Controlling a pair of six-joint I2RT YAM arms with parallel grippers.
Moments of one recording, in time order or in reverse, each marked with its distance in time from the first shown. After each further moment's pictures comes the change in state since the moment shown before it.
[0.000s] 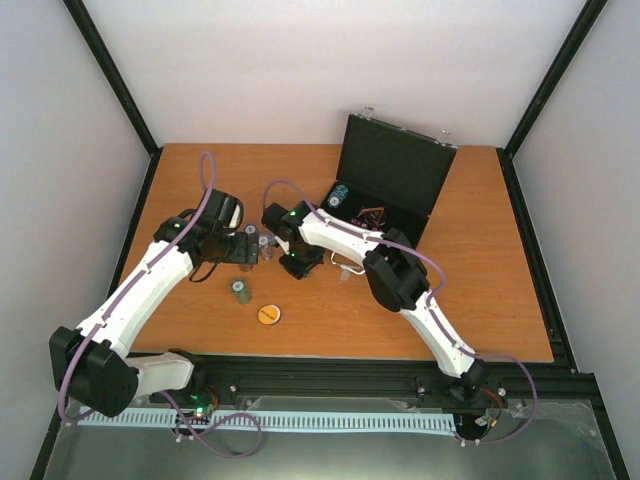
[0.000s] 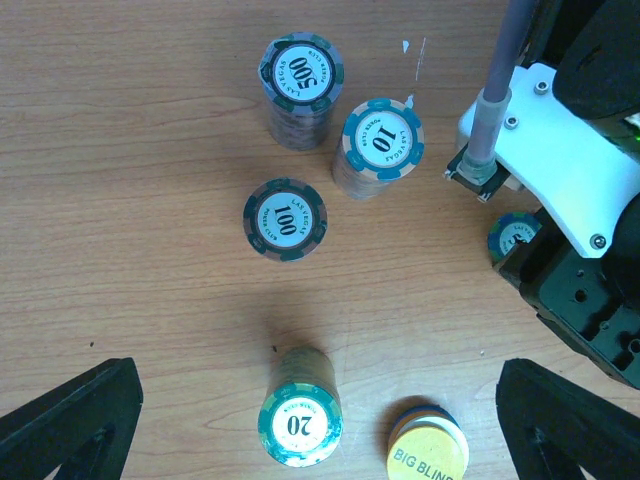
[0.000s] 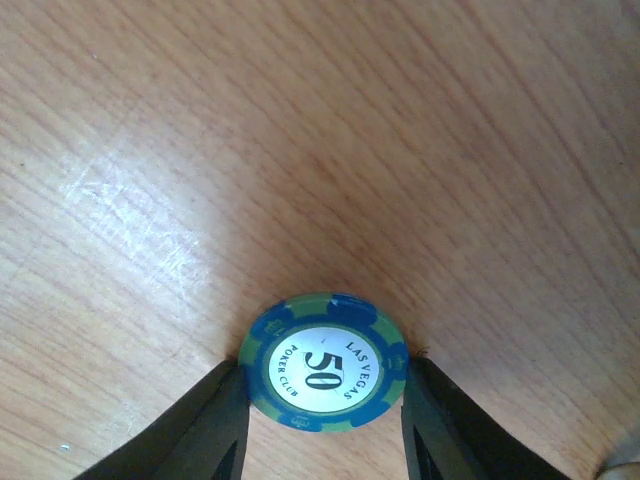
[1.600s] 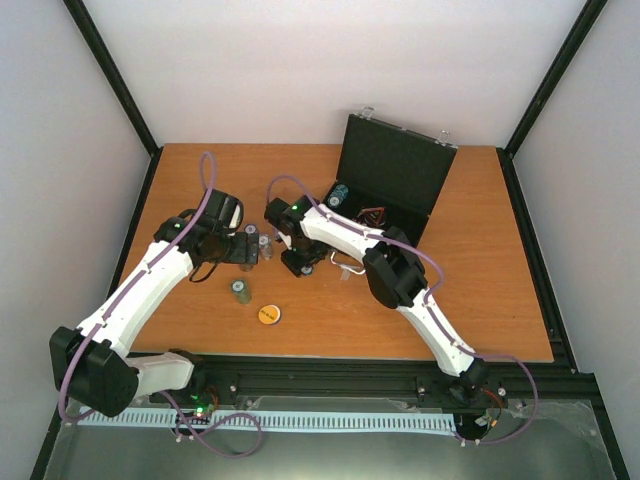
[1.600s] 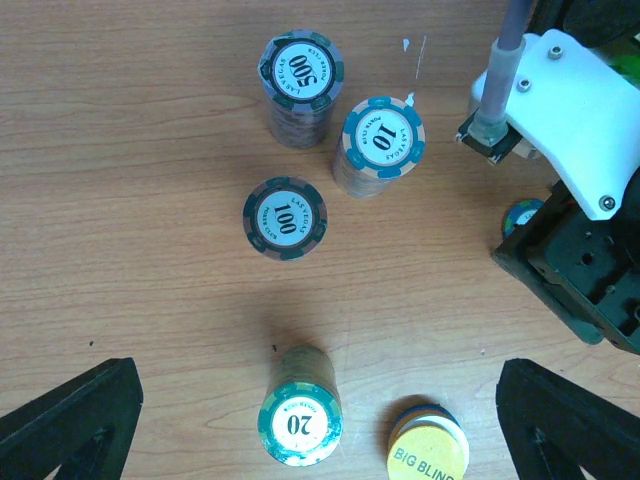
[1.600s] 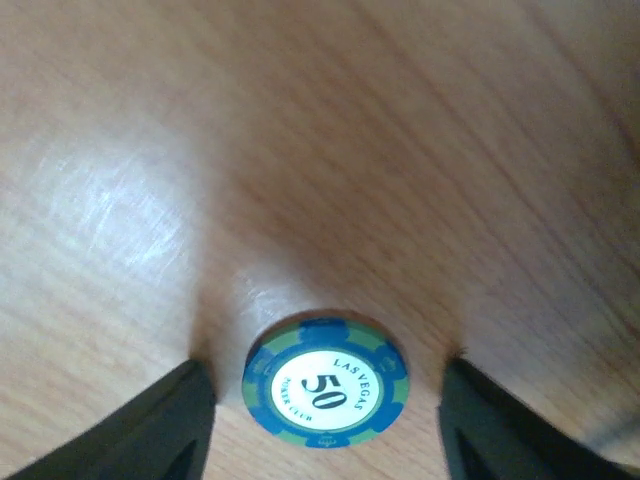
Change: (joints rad) left arm 0.000 0.000 -0.002 0.000 0.001 0.000; right arm -0.027 0.035 0.072 -0.060 0.000 0.010
